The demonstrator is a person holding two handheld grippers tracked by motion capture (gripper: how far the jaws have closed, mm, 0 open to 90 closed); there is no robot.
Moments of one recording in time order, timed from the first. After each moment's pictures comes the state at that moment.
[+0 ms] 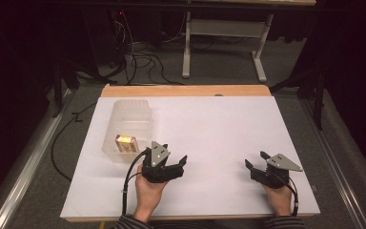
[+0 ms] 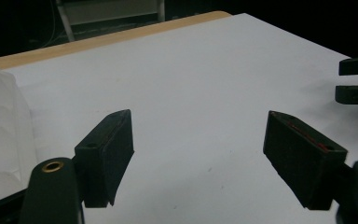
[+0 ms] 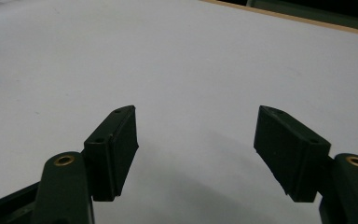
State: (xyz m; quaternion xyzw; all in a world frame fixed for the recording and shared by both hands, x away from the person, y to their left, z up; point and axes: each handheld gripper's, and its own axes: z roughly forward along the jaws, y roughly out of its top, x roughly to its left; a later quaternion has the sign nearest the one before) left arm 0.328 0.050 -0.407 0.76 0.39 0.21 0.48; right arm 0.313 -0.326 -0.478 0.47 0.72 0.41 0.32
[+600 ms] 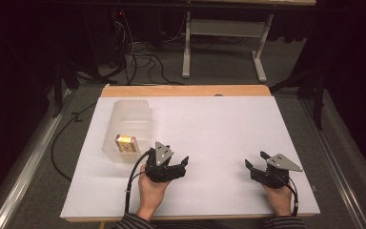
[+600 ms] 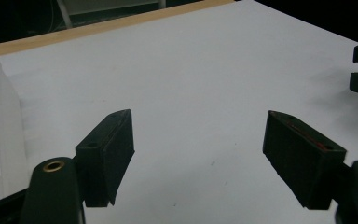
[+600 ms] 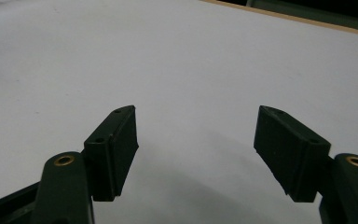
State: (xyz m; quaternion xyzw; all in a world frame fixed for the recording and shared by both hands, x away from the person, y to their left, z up) left arm 0.335 0.042 -0.422 0.76 0.39 0.21 0.47; right arm 0.313 -0.326 -0.478 0.47 0.72 0.41 0.32
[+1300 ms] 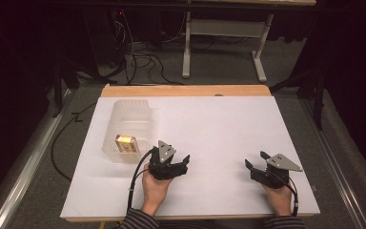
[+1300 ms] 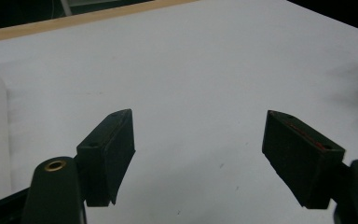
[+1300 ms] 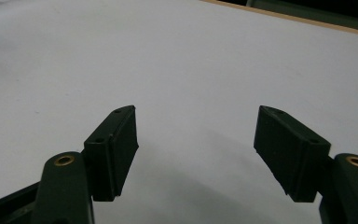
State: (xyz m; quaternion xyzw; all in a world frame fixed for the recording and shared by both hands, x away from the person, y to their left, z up) left arm 0.349 0.035 -0.439 0.77 0.40 0.21 0.46; right arm 0.313 -0.326 -0.478 0.47 0.72 0.41 0.31
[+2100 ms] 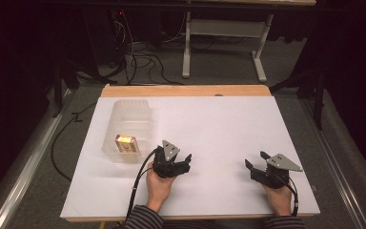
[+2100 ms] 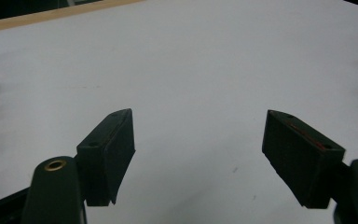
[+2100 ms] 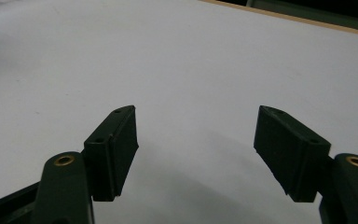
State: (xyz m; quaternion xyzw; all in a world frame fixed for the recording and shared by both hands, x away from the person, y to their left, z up) left arm 0.362 0.025 -0.457 0.77 0.41 0.22 0.44; right arm 0.313 -0.326 -0.478 0.47 0.72 0.41 0.32
